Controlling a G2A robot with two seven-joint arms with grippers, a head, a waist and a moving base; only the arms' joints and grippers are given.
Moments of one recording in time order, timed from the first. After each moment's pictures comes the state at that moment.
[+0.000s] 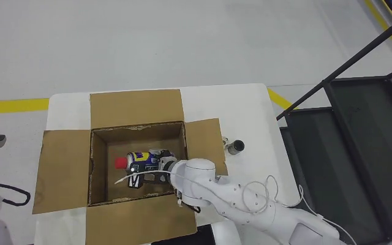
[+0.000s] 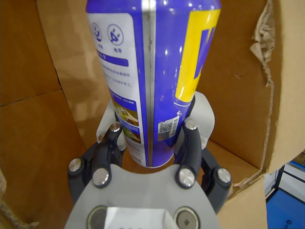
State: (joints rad) left arm 1.83 -1.29 -2.18 -2.07 -0.42 -0.19 -0.31; right arm -1.07 -1.36 0.59 -1.82 -1.52 -0.39 1.00
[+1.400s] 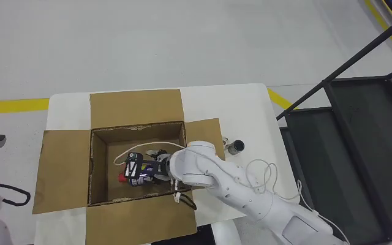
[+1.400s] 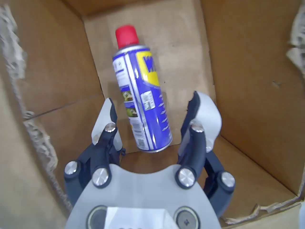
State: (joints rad) left arm 1.83 -1.29 -2.18 -2.07 -0.42 -0.19 -0.31; right arm -1.03 -1.41 0.72 -1.78 -1.11 -0.42 1.10
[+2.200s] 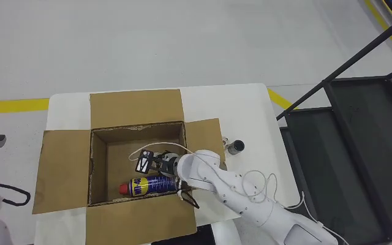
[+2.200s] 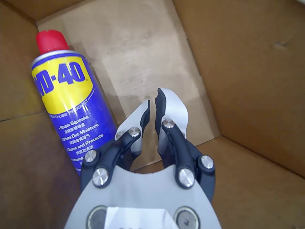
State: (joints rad) left arm 1.83 -1.29 -2.18 -2.07 -0.42 -0.19 -0.31; right arm -1.13 -1.39 0.72 -1.65 -1.37 -0.39 0.82
